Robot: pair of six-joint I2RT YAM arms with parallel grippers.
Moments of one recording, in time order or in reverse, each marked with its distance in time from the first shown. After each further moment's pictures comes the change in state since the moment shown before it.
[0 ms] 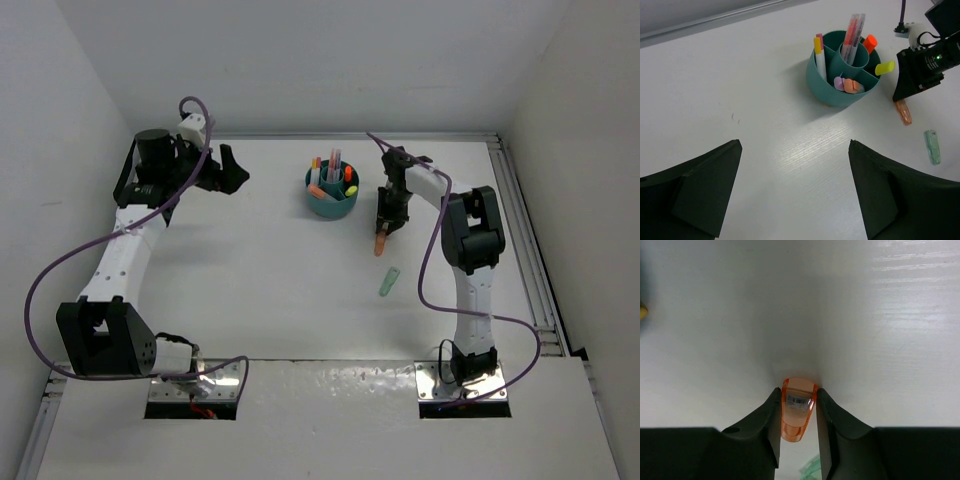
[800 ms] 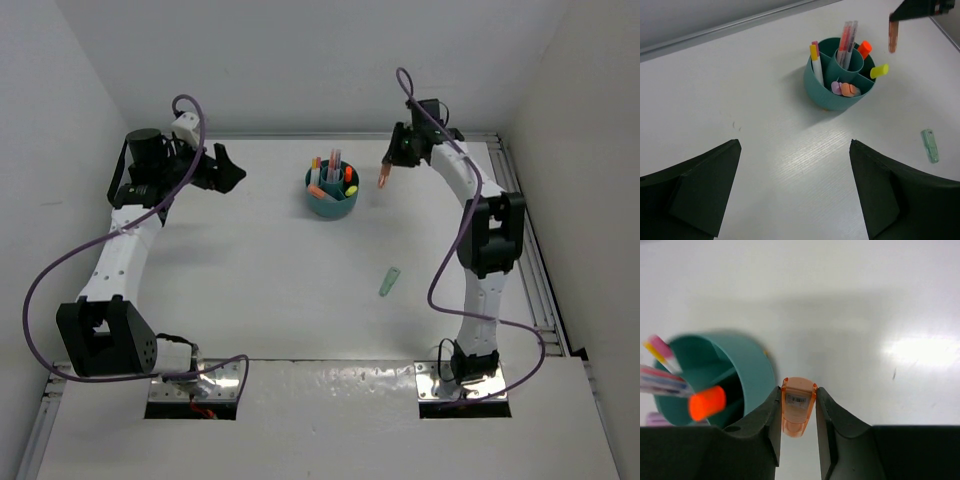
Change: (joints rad) left arm 0.045 0.001 -0.006 0.035 0.085 0.014; right arm -0.091 -0.078 0.202 0.275 -0.049 -0.045
